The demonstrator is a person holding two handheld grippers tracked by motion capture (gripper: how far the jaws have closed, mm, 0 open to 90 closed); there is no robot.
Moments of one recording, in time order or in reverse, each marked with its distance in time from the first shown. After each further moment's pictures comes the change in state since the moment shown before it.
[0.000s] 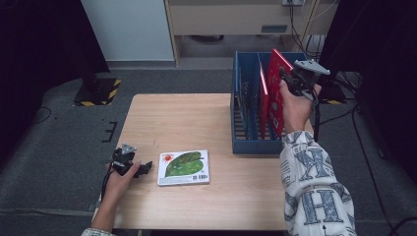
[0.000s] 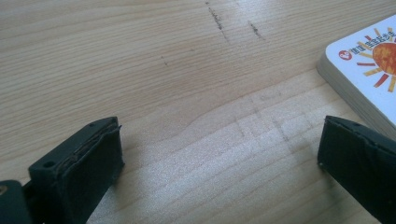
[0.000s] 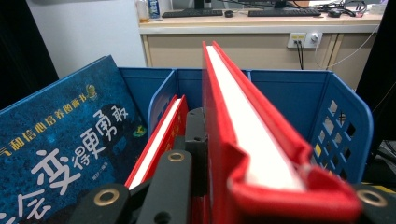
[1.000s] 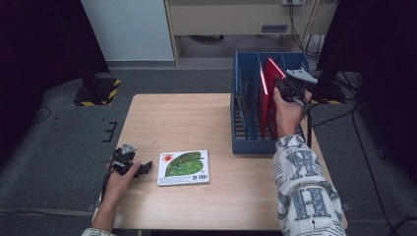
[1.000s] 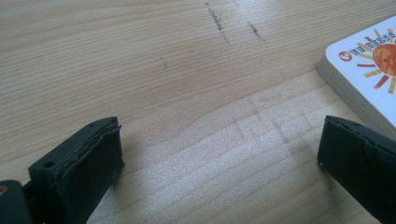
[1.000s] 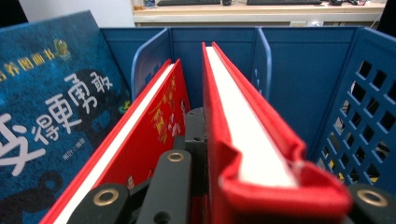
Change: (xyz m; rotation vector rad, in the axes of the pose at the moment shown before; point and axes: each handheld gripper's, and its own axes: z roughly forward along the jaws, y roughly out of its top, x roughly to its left) left arm 0.000 0.000 0.001 -0.001 0.000 -0.001; right arm 0.002 -0.037 0.028 0.019 -0.018 -0.008
